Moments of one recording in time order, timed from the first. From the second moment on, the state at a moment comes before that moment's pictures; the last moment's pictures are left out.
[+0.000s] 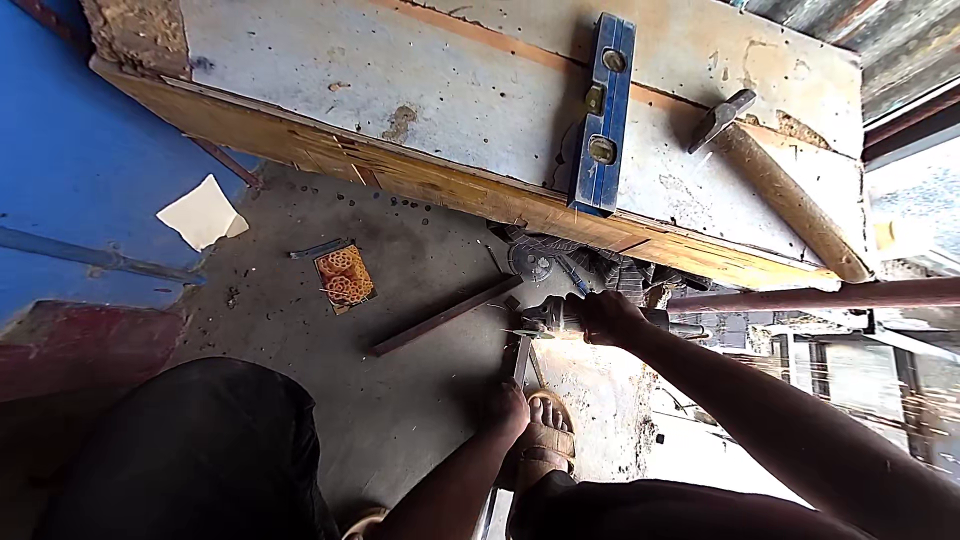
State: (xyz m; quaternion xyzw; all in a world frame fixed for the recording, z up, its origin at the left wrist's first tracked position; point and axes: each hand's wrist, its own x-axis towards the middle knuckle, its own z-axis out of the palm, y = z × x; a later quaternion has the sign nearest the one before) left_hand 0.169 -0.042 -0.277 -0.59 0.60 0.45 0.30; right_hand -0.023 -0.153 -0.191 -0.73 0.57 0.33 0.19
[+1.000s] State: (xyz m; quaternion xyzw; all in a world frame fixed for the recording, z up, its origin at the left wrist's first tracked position) left_hand 0.174 -0.047 -0.263 -0.60 0.64 0.40 0.26; right_hand -0.054 -0.145 -0.177 -0.70 0.62 0.32 0.18
